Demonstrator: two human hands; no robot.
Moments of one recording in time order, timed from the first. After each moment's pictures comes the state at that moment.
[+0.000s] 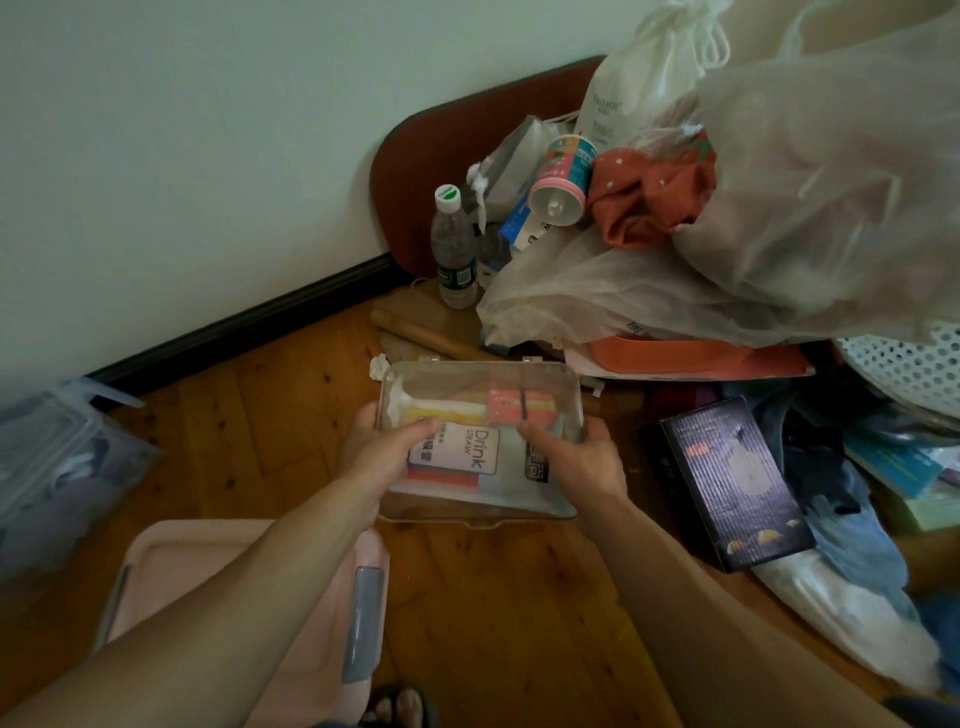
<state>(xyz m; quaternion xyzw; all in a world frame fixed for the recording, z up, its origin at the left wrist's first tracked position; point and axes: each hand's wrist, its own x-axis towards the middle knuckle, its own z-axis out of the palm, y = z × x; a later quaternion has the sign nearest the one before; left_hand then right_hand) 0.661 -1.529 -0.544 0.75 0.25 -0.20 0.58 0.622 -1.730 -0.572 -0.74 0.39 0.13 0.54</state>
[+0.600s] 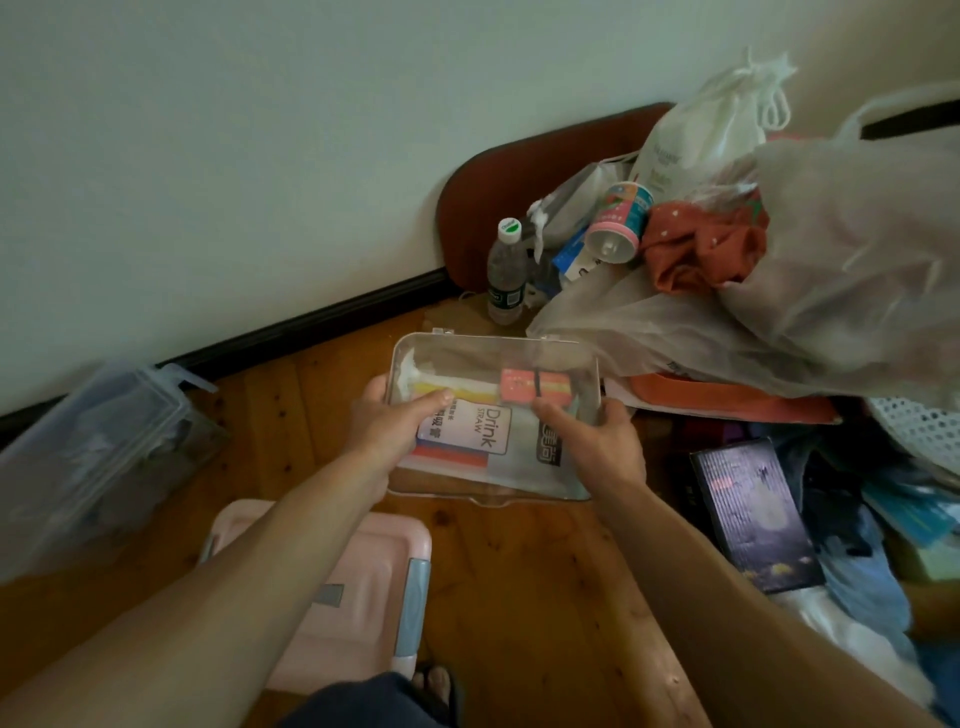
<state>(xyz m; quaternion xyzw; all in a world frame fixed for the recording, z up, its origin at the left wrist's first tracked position) 0.678 -1.495 -0.469 0.76 0.25 -0.16 0.58 0.649 -1.698 -0.495 -0.78 0.35 0.11 0.51</state>
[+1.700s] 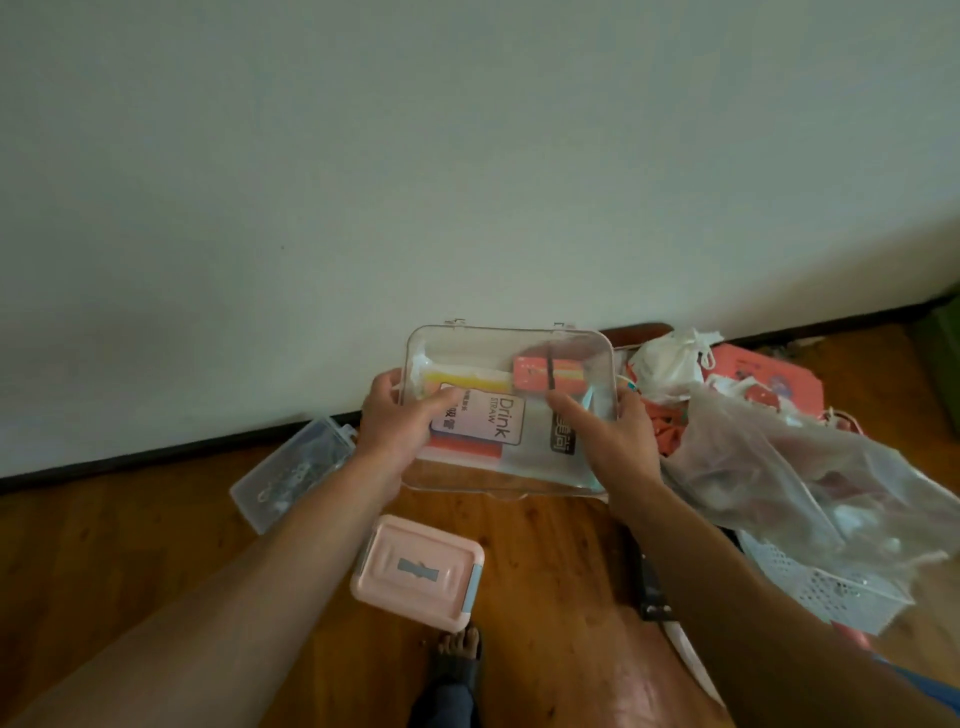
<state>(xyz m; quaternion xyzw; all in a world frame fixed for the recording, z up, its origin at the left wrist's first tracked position) 0.671 -1.421 -0.016 0.72 0.31 -0.08 0.62 0.678 -1.637 -0.032 -0.80 0.24 0.09 0.55</state>
